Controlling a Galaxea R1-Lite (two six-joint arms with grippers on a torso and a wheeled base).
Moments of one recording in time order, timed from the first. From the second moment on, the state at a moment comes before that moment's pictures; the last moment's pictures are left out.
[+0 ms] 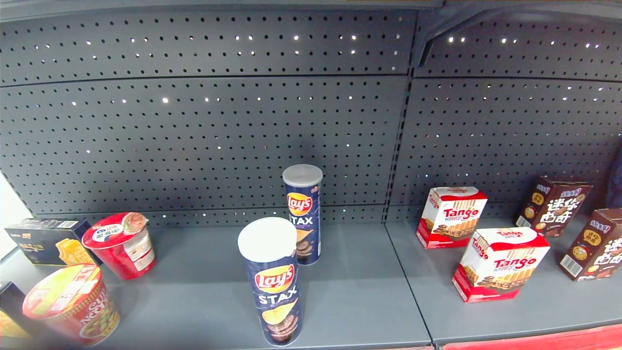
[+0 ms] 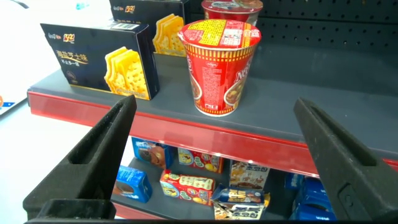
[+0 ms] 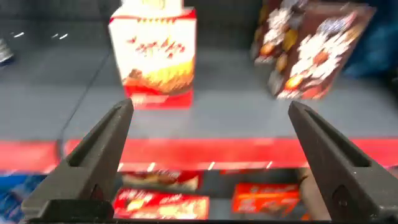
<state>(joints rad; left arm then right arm) 0.31 0.00 0.00 0.00 0.02 0.00 -0.06 0.23 0.00 -0.21 0.06 -0.05</state>
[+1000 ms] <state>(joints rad) 0.31 0.00 0.00 0.00 0.02 0.00 0.00 0.00 0.00 0.00 -0.02 0.00</state>
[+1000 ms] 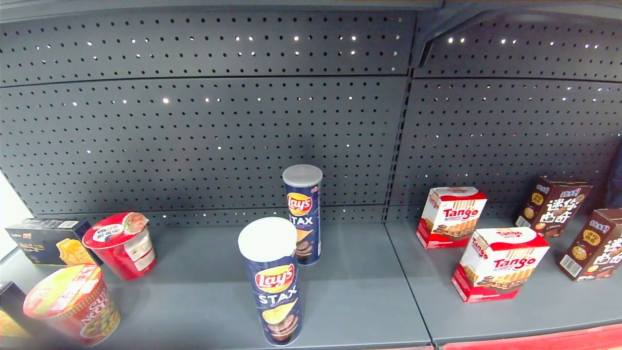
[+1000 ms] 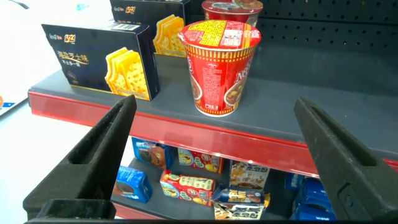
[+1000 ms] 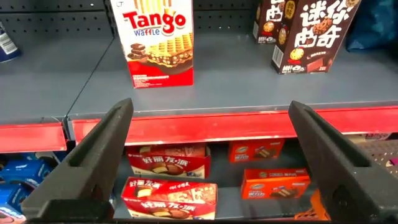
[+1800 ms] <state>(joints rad) 0.31 0.00 0.00 0.00 -0.01 0.02 0.00 0.00 0.00 0.00 -0.01 0.00</state>
